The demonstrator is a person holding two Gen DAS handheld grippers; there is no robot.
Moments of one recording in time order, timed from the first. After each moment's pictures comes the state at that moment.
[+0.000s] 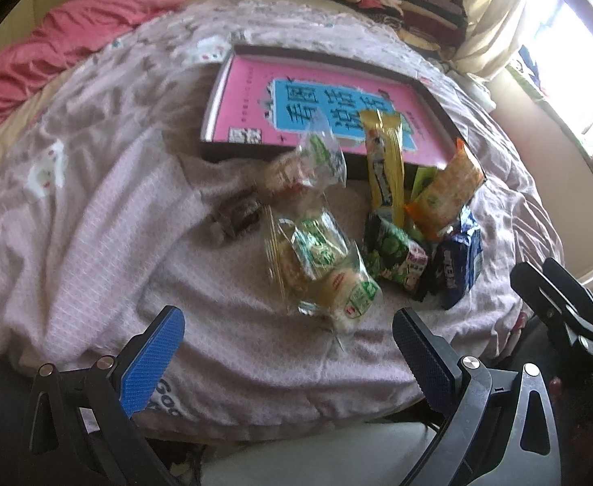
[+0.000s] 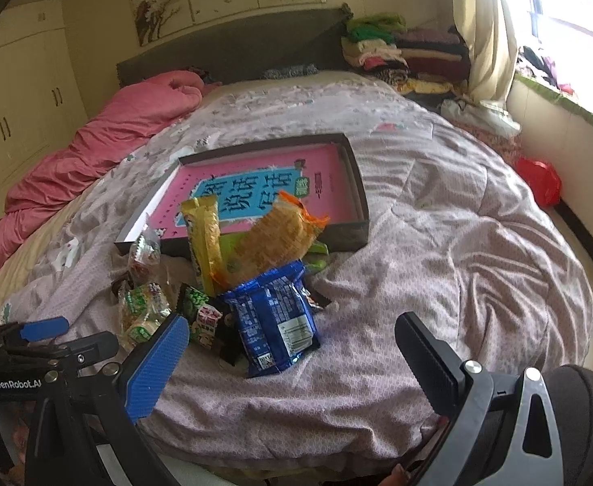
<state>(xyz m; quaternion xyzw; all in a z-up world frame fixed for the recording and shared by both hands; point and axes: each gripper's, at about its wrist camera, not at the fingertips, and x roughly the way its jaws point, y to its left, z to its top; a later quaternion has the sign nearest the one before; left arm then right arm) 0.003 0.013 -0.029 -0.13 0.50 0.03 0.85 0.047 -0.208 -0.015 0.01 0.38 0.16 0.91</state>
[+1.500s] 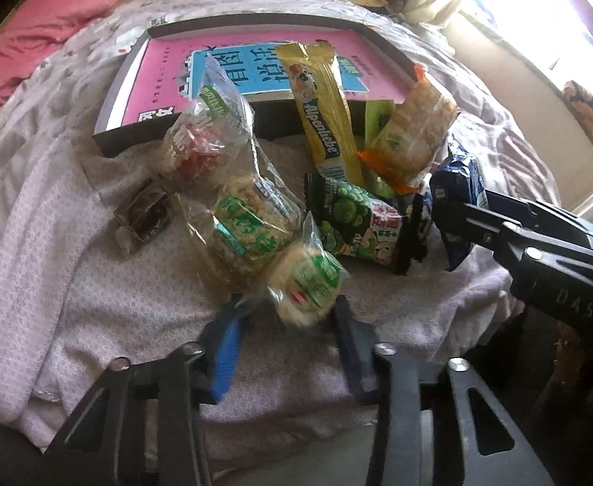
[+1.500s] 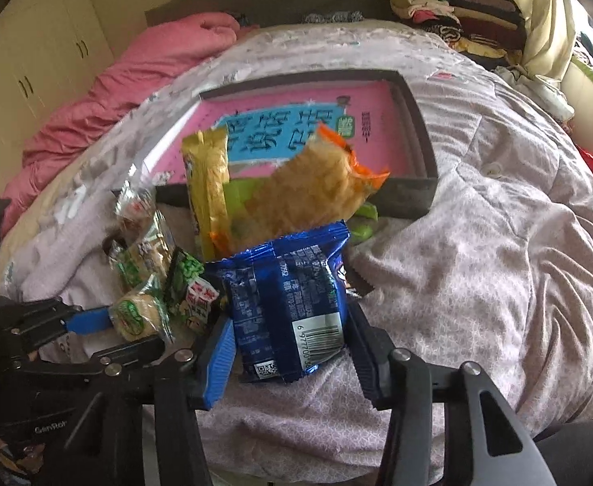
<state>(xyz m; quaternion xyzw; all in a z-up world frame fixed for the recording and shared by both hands) 0.028 -0.018 -0.058 -0.07 0.53 -0.06 0.84 0.089 -0.187 -0.053 -0.02 0.46 0.24 0.85</state>
